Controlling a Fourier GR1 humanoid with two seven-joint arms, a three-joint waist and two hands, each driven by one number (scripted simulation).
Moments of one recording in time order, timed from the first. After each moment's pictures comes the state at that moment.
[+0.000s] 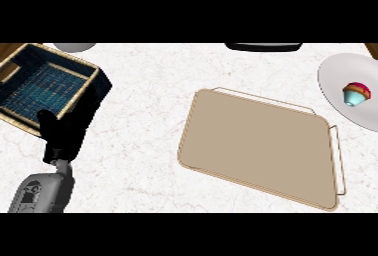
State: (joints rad) left arm -0.20 0.20 0.06 -1.39 0.03 0.00 0.17; right arm -0.84 -0.78 -0.61 -0.26 0.51 0.17 -0.79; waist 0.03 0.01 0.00
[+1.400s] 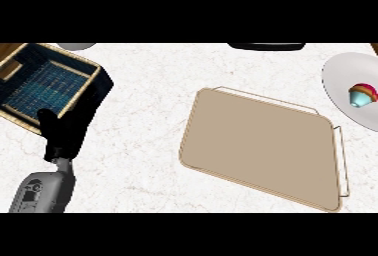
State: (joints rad) left arm -0.21 0.19 0.07 -1.40 0.02 -0.01 0.17; right arm -0.70 -0.95 -0.72 -0.19 0.34 0.49 -0.66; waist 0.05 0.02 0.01
